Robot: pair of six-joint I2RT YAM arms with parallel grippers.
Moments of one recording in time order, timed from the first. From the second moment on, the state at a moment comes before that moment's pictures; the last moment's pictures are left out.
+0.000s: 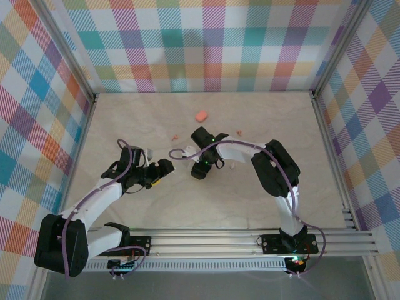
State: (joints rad) left arm -0.24 1.12 0.57 -0.35 0.50 -0.77; right arm 0.77 2.07 1.45 -0.62 -0.20 -0.42
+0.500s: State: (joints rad) left arm -0.24 1.12 0.57 -0.34 0.51 -0.75; right arm 0.77 2.02 1.34 -0.48 -0.21 -0.43
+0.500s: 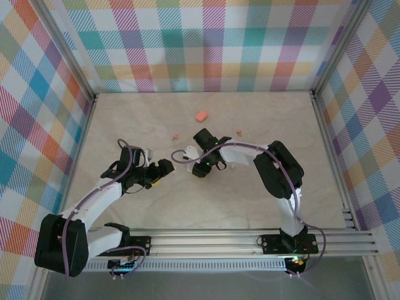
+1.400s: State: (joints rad) left arm -0.31 1.15 0.63 0.01 0.73 -0.61; right arm 0.85 1.56 1.19 -0.38 -0.15 -0.49
